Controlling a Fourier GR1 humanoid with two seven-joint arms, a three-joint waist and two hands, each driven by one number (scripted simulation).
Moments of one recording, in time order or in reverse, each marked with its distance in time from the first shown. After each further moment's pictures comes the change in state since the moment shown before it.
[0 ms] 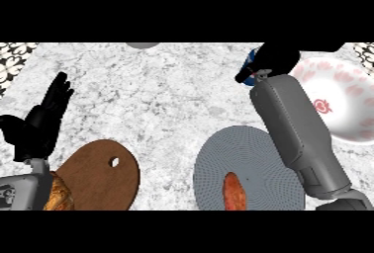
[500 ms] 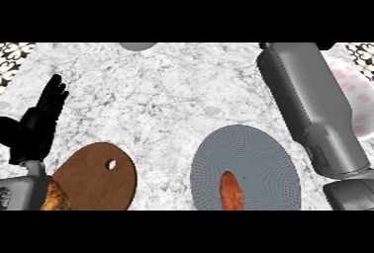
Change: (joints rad) left arm 0.014 0.007 0.020 0.004 0.002 0.001 -0.004; right arm -0.190 -0.059 -0.026 -0.003 0.211 -0.086 0.070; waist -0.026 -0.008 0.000
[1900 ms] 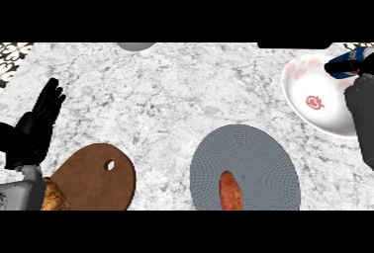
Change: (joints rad) left arm 0.030 -0.007 0.021 -0.019 -0.005 -0.020 -0.005; right arm 0.284 -0.262 -0.354 0.173 -0.208 -0.266 -0.290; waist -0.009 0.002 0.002
